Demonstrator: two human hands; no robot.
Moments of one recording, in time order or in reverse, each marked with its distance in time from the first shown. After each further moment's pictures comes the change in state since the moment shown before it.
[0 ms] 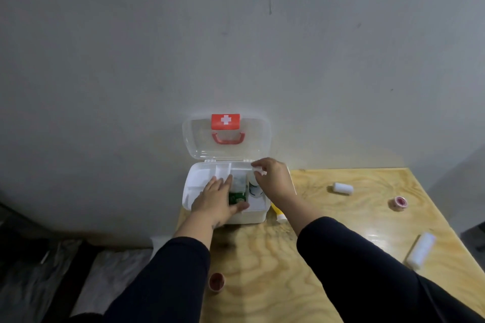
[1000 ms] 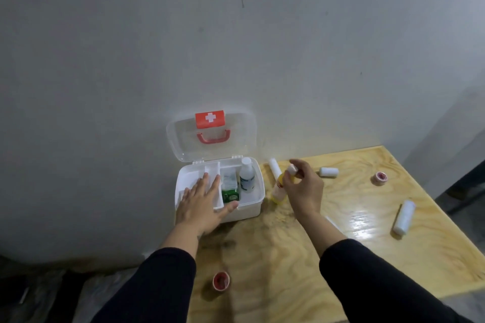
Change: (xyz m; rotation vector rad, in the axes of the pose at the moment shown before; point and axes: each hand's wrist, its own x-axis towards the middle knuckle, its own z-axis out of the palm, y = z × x) left_hand -0.007 -0.024 0.008 0.186 0.100 0.108; right_hand -0.064 0.031 -0.020 0.275 0.581 0.327
